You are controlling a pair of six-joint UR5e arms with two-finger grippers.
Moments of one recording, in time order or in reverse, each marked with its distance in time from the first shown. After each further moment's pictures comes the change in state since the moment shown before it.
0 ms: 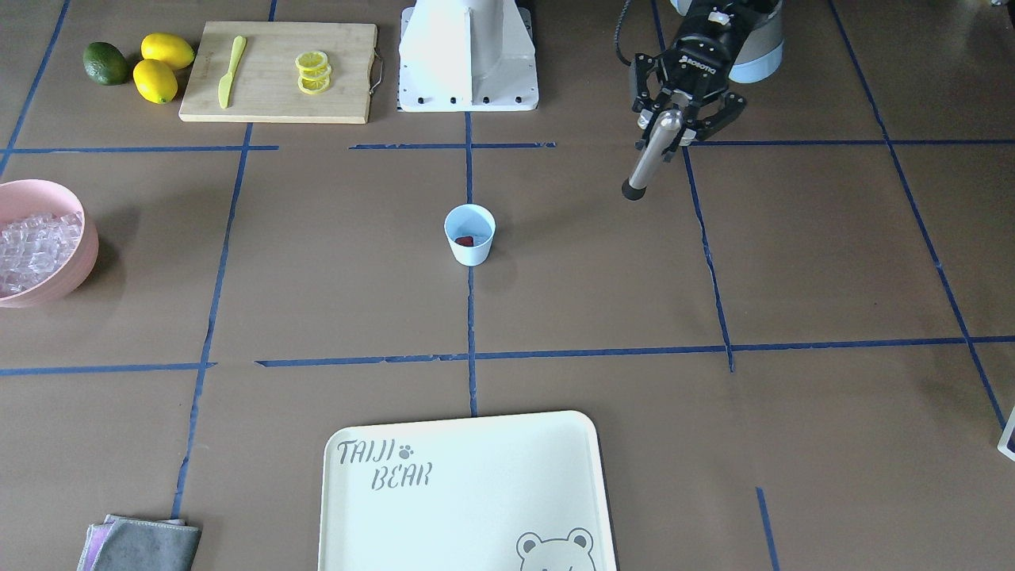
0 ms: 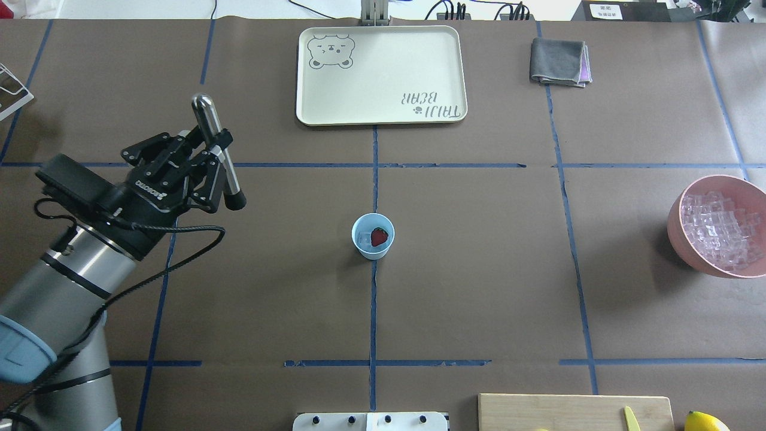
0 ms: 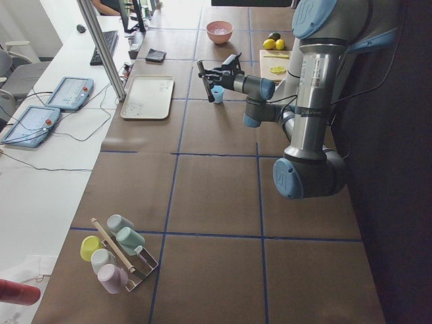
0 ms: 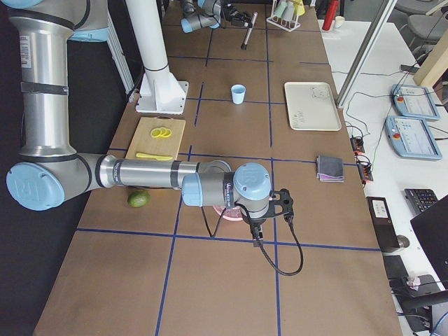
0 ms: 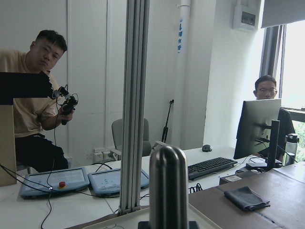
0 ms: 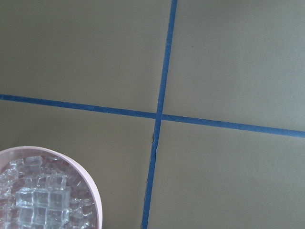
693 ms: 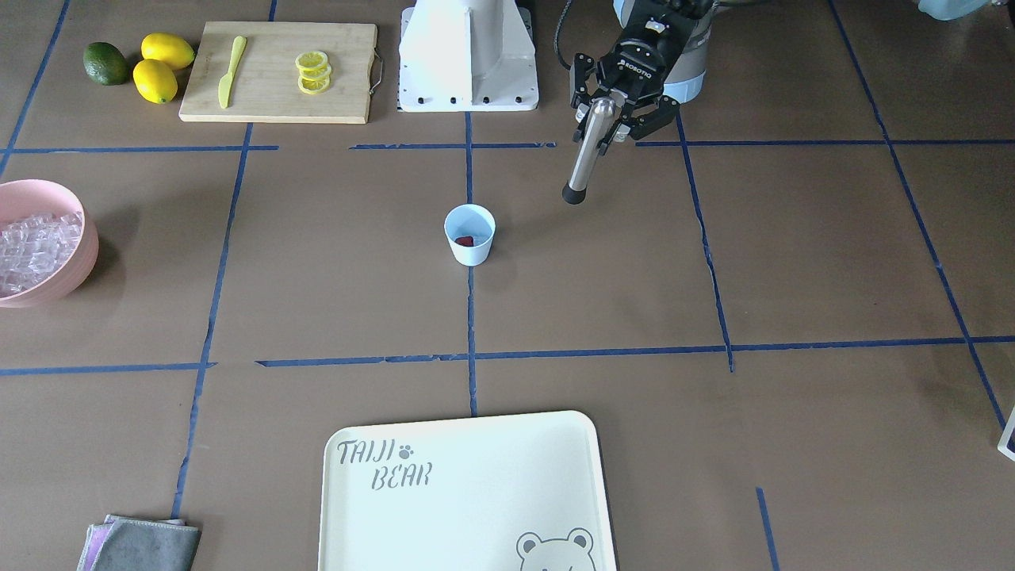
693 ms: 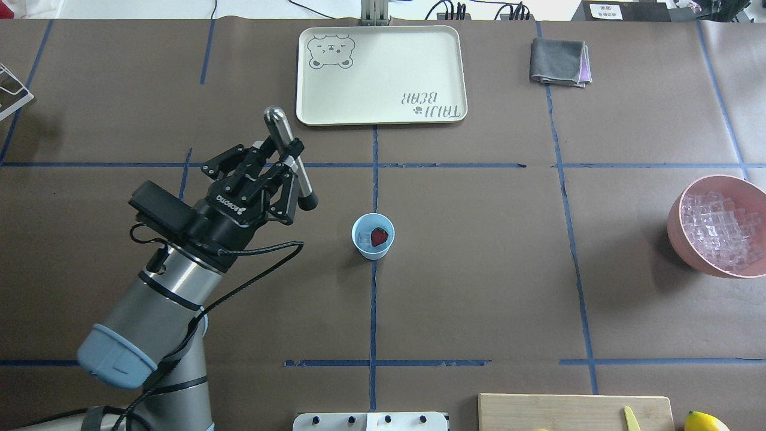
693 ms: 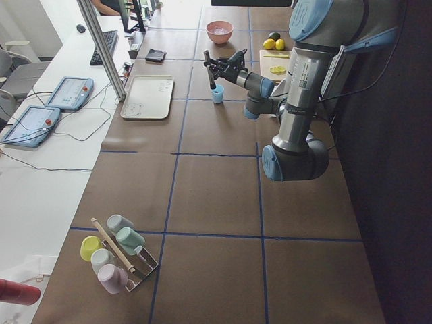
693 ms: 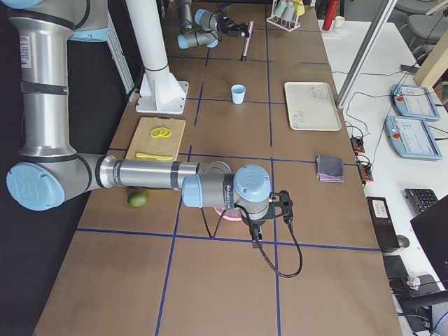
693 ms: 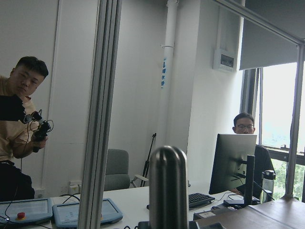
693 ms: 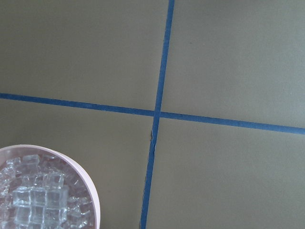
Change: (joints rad) left arm 0.053 -0.231 0.199 -0.182 0.051 0.087; right arm -0.002 -0.001 -0.008 -0.003 -0.001 0.000
